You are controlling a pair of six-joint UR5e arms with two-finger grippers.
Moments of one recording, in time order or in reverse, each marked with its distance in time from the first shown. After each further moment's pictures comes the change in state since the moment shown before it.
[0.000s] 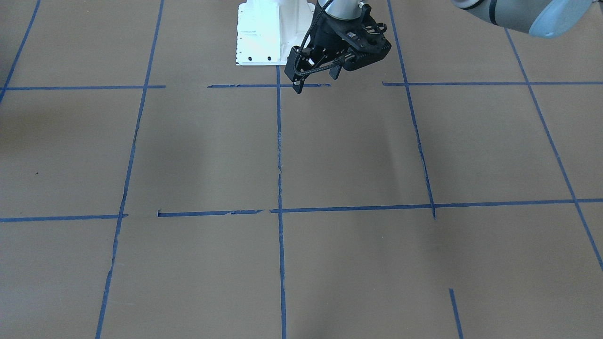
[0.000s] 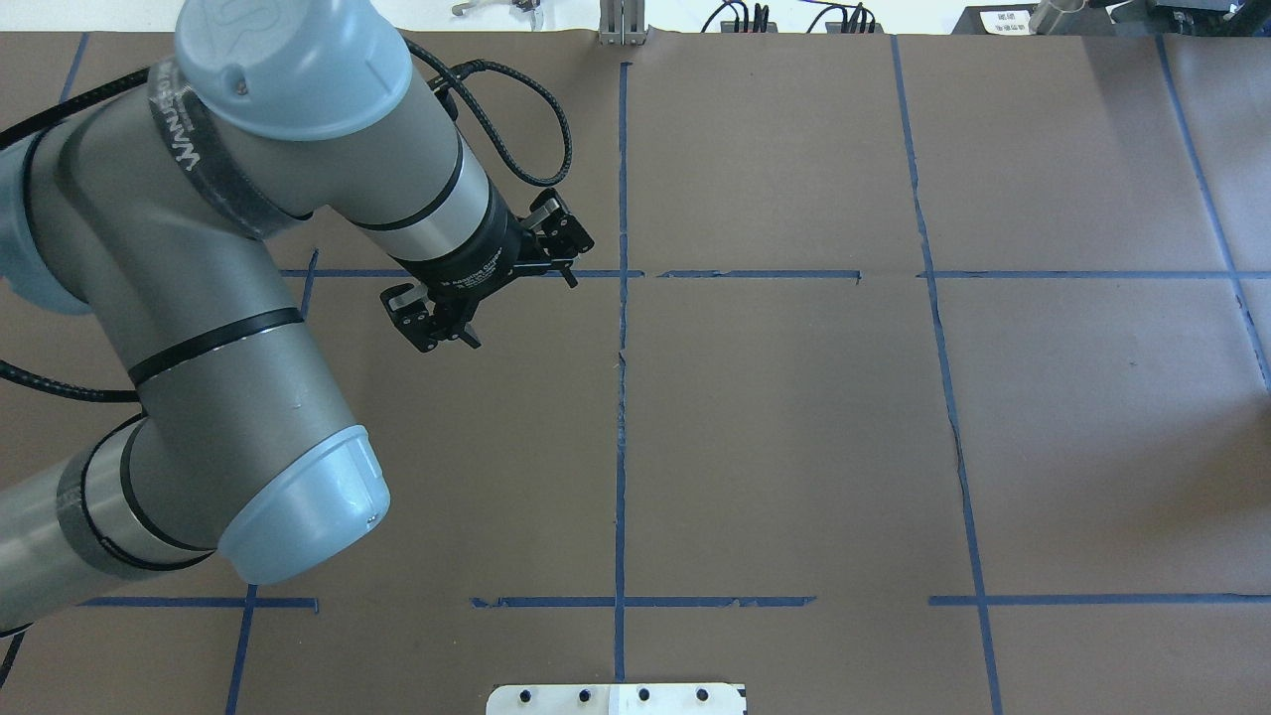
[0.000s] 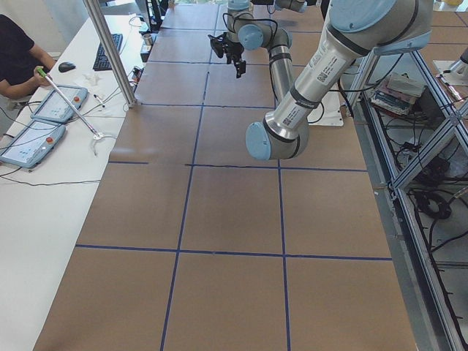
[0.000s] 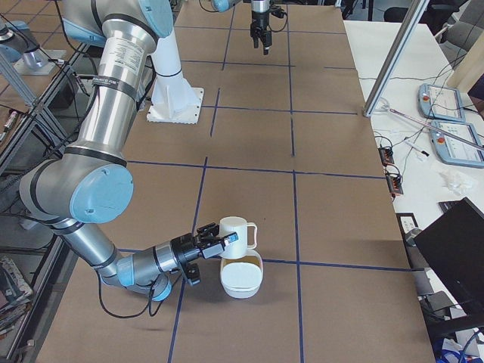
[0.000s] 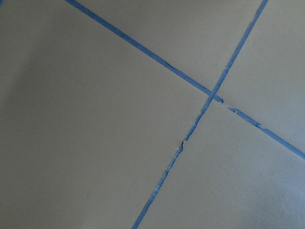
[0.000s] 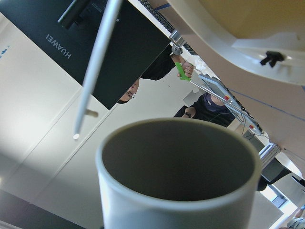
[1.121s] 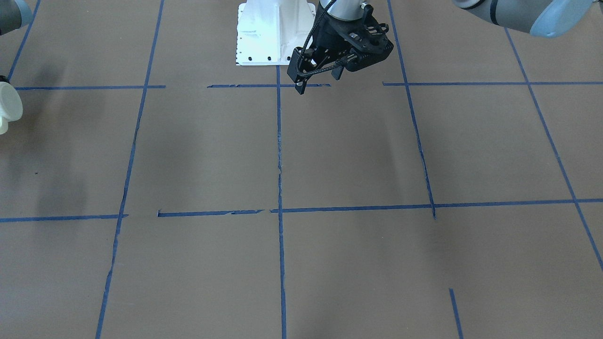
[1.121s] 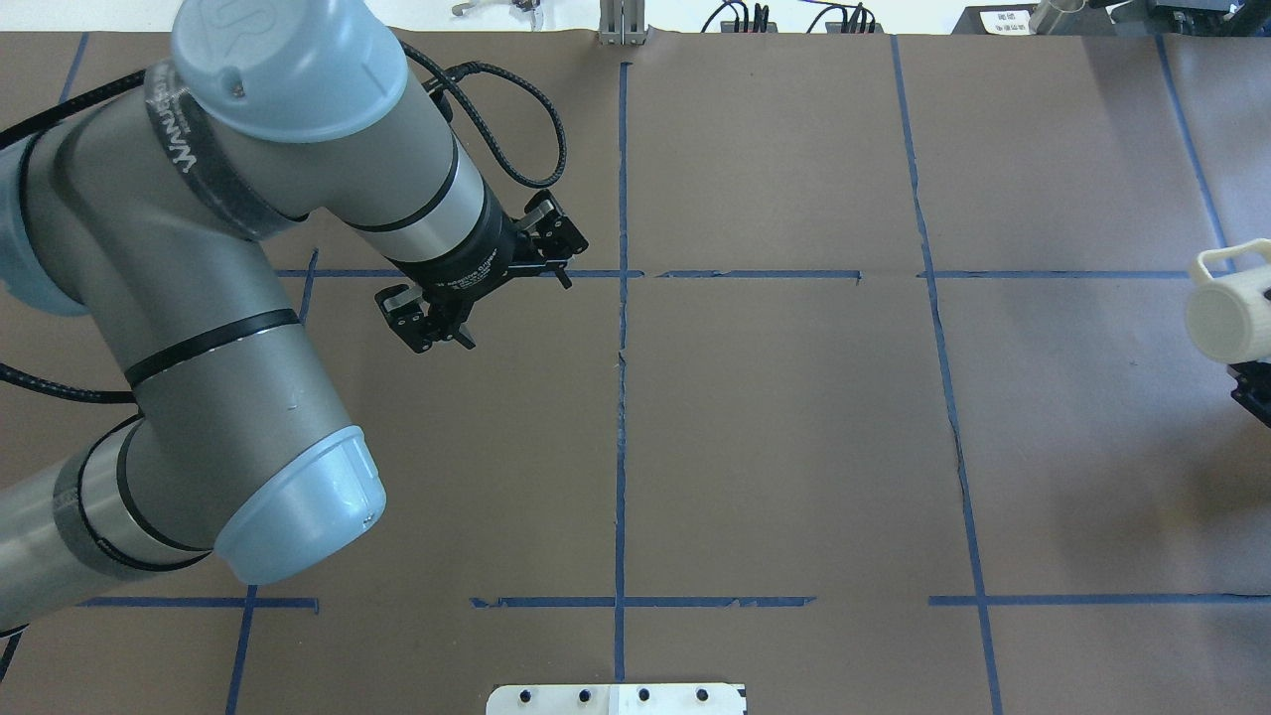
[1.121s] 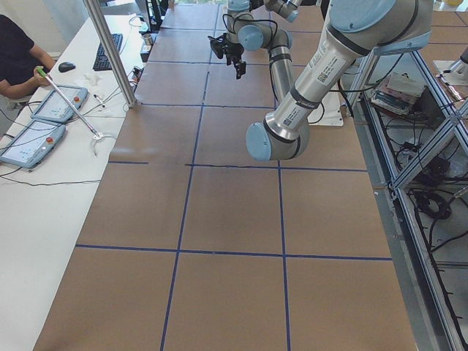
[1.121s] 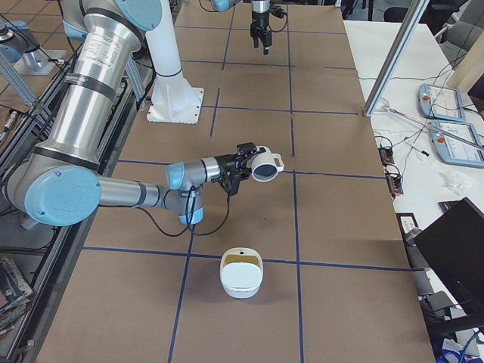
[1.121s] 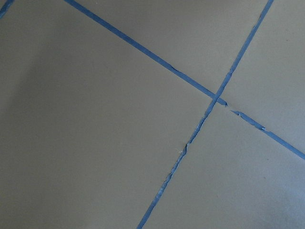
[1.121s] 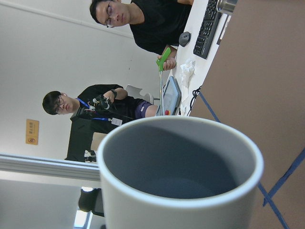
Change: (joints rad) left arm 0.000 0.006 0.001 0.002 0.001 0.002; right arm 0.313 0.045 0.752 -1.260 0.472 -0.725
